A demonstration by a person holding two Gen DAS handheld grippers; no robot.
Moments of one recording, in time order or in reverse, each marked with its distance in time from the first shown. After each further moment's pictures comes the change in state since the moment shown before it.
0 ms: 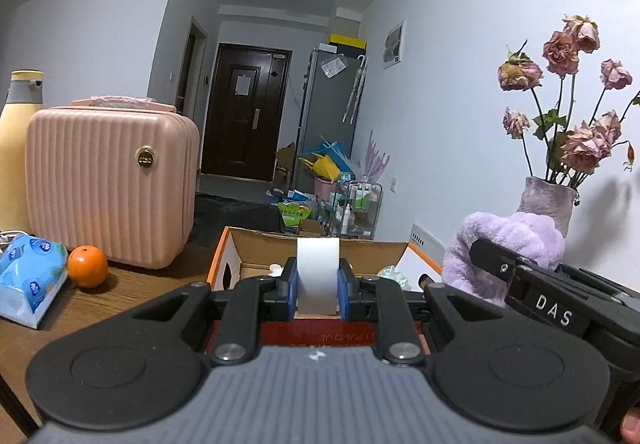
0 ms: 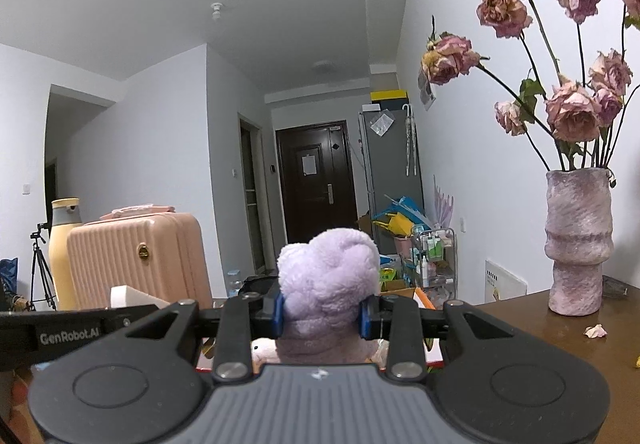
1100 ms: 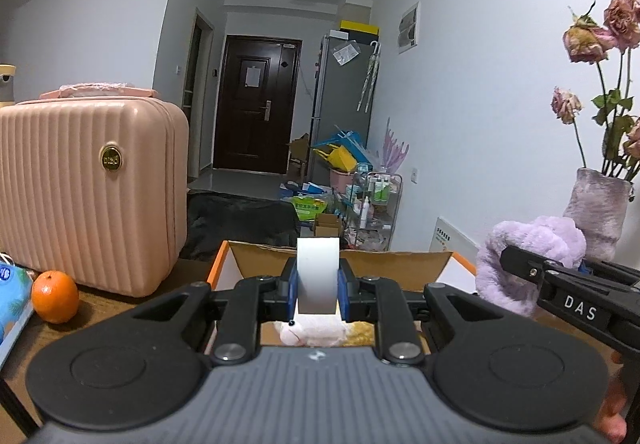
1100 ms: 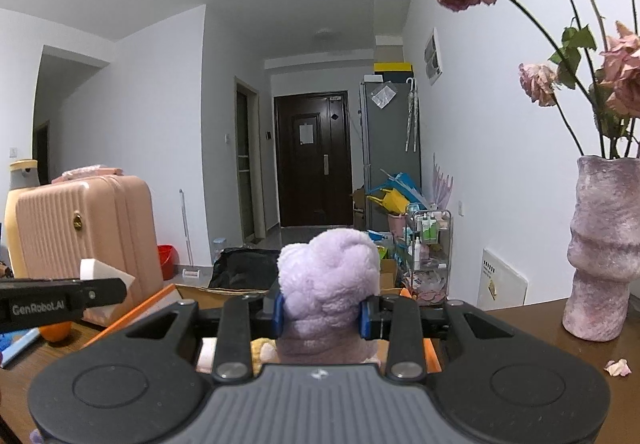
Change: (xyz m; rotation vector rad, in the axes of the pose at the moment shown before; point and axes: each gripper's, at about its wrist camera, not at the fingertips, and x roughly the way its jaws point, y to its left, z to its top) left arm 0.114 0.013 0.012 0.020 0.034 0.045; right arm 0.114 -0.040 0.000 -0.069 0.098 -0.014
